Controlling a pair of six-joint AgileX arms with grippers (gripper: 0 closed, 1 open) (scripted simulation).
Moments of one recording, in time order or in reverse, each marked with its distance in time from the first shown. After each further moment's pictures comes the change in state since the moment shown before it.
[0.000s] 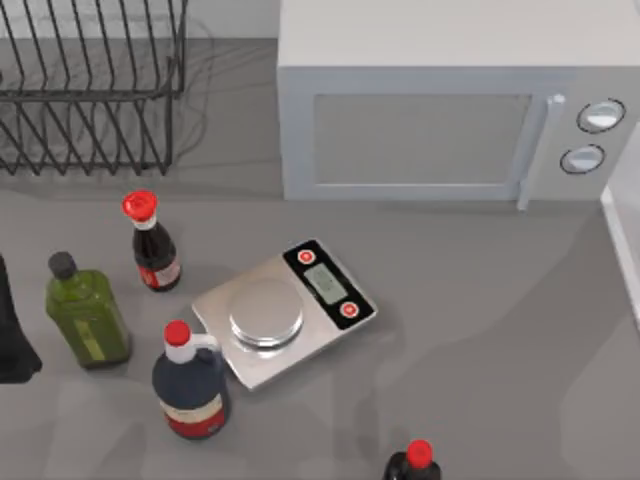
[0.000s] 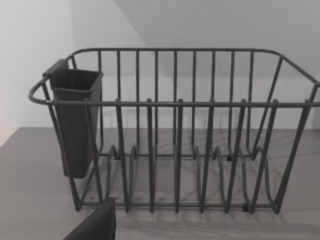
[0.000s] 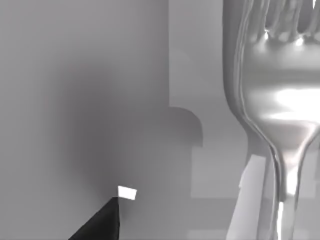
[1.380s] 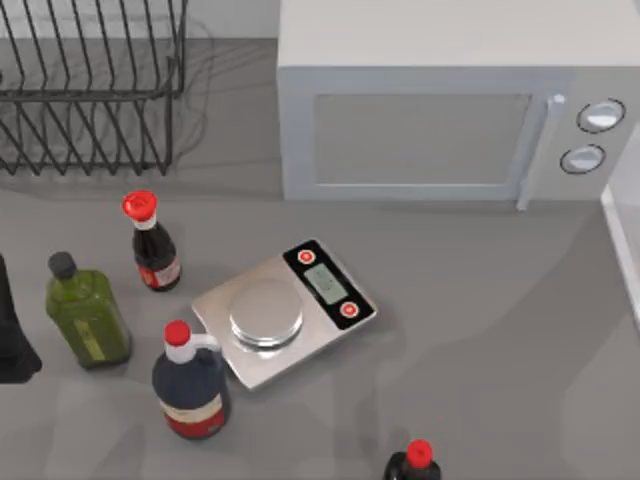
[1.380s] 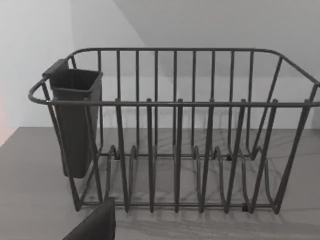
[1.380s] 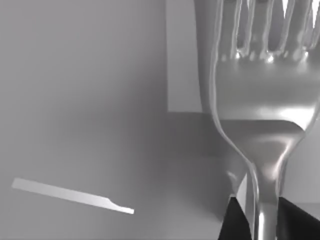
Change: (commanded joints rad) left arm 0.000 0.000 0.000 0.000 0.000 0.000; right arm 0.000 0.000 0.000 0.000 0.000 0.000
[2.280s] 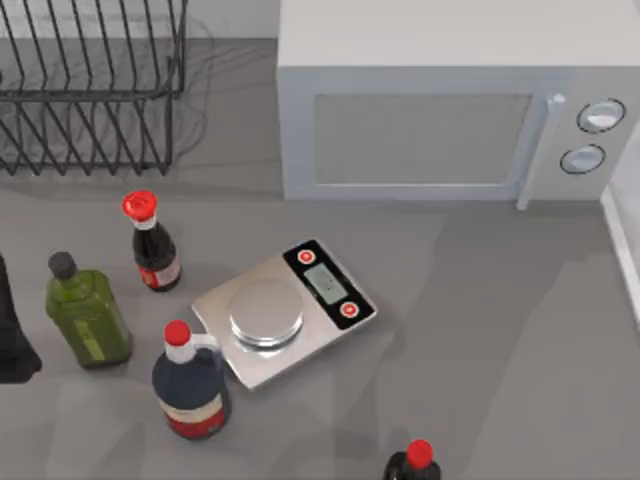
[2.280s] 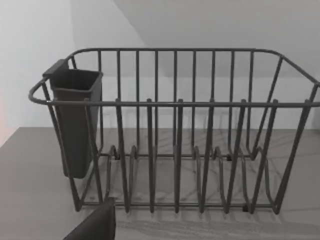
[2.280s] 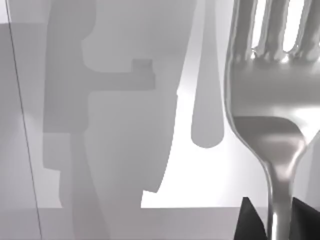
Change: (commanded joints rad) left arm 0.000 0.000 0.000 0.000 0.000 0.000; right arm 0.001 -0.238 0.291 -0.484 -0.015 0.008
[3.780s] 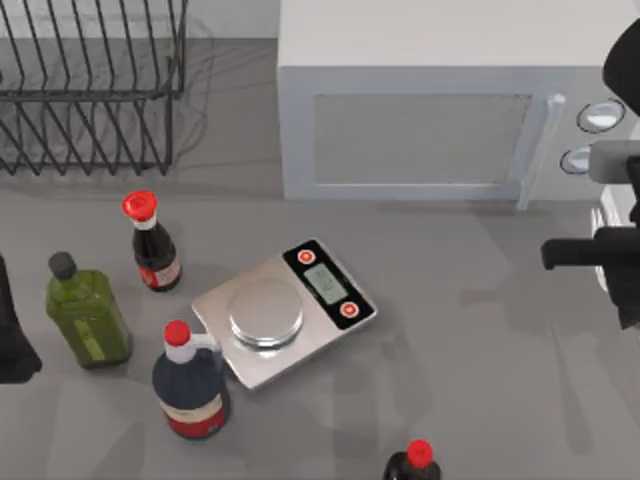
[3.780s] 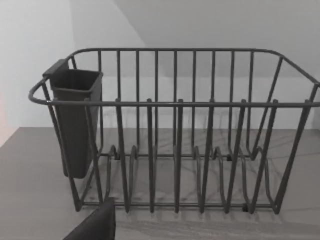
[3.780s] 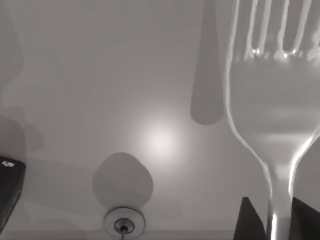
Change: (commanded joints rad) left arm 0.000 0.000 0.000 0.000 0.000 0.000; right arm 0.721 -0.799 -0.709 -0.133 0.008 0.700
